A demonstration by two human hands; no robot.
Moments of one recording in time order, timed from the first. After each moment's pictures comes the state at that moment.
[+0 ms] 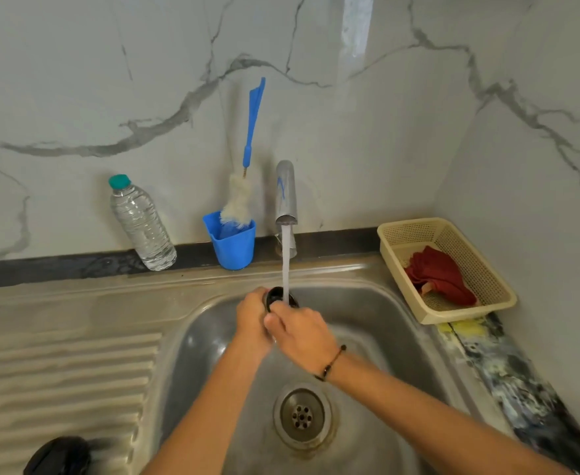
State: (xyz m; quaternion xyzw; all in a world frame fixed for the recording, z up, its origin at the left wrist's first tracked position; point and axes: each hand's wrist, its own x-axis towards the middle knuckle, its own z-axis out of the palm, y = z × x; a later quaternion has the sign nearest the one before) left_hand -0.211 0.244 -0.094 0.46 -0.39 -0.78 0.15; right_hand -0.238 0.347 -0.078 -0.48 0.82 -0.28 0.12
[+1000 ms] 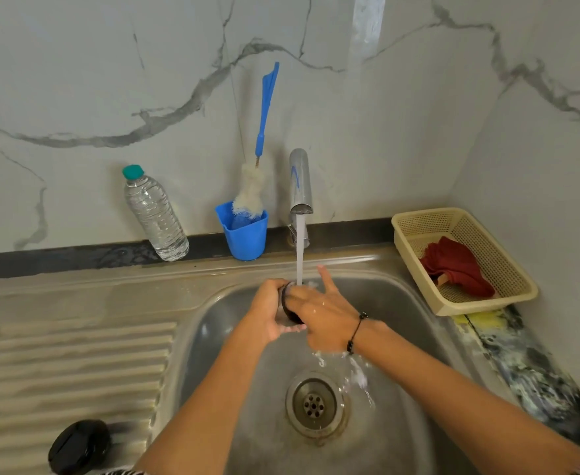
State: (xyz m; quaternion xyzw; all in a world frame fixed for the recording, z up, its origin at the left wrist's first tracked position) left_hand -0.209 0.239 -0.082 0.43 -0.43 -0.79 0.01; right_hand -0.262 0.354 -0.063 -0.62 0.78 -0.04 0.08
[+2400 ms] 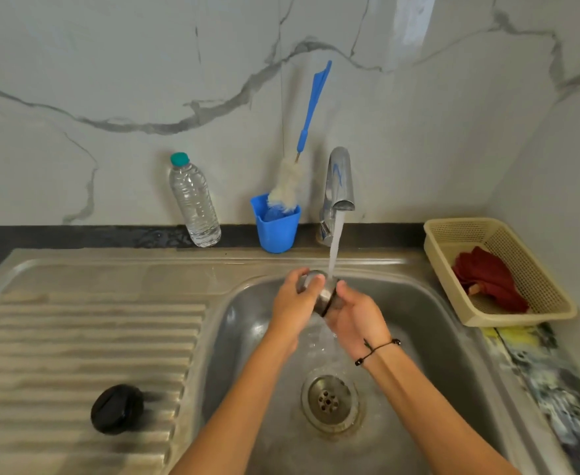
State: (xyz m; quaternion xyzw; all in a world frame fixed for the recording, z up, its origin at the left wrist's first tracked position) left_hand -0.182 0.256 -0.077 0.37 -0.65 -0.65 0.16; right_hand -0.234 0.347 -0.073 -0.03 0.46 -0.77 0.43
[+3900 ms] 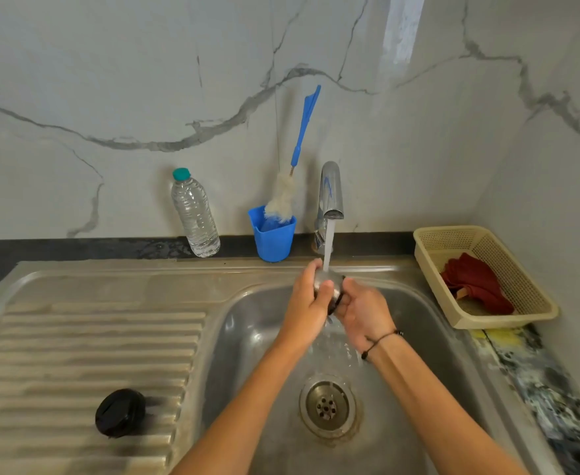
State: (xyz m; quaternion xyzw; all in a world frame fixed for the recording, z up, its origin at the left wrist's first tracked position) left_hand -0.184 0.274 -0.071 0.22 -0.76 -0.58 0.18; right_hand -0.243 0.356 -0.050 -0.02 0.58 -0.74 0.35
